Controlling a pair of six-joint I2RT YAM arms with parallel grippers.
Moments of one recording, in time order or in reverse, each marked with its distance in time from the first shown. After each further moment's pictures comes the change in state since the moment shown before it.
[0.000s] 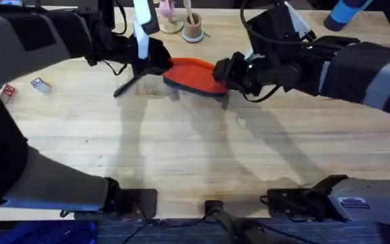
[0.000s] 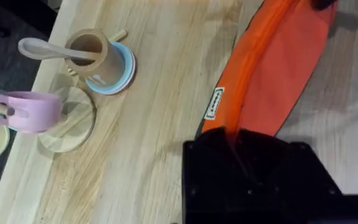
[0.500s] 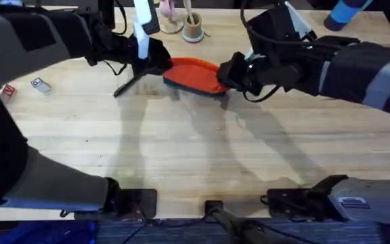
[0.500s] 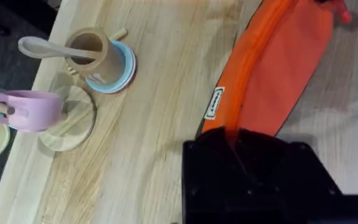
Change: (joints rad) left arm 0.000 0.000 0.000 0.000 -0.007 0.000; right arm 0.000 0.000 0.000 -0.001 0.002 0.000
